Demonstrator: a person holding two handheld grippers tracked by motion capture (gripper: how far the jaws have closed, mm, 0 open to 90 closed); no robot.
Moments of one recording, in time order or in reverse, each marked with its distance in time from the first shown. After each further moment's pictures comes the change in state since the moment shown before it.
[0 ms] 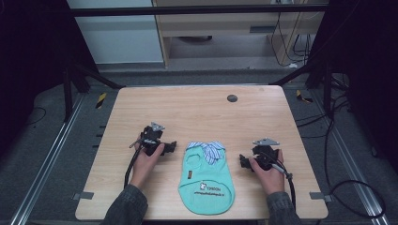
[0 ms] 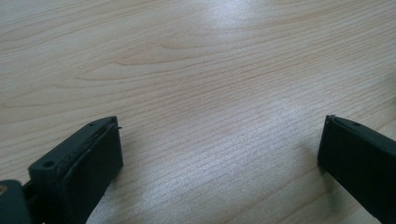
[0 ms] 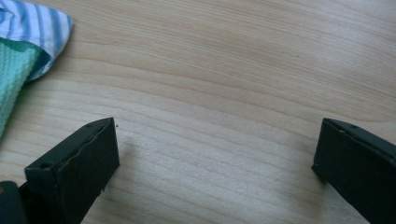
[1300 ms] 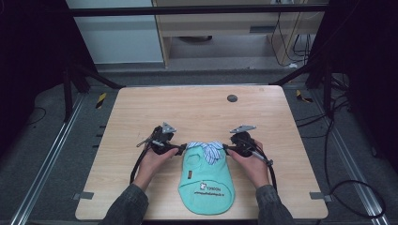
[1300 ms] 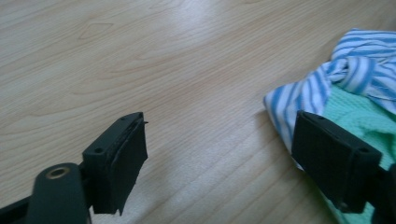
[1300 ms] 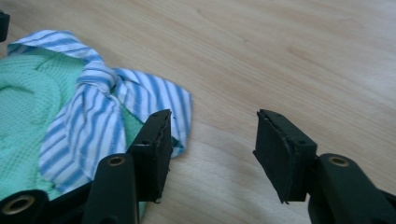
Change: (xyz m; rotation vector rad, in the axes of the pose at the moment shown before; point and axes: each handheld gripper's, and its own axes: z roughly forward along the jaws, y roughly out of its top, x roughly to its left) left arm -0.043 0.021 -0.023 -0.020 -0.138 0.127; right arm 0.052 0.062 0.009 0.043 0.159 -0.138
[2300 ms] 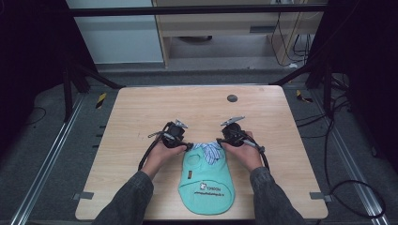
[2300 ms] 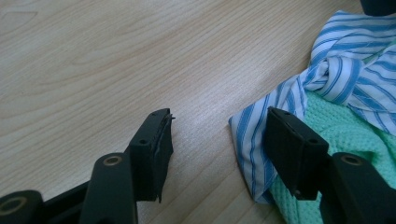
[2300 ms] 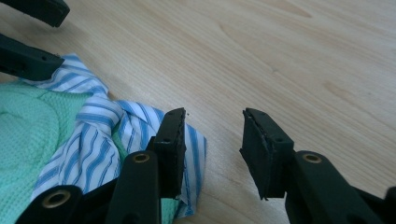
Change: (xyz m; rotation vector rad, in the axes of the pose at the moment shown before) left arm -0.008 0.025 0.030 0.163 -0.097 0.022; right arm 0.000 0.029 0.031 0.058 0.070 -0.057
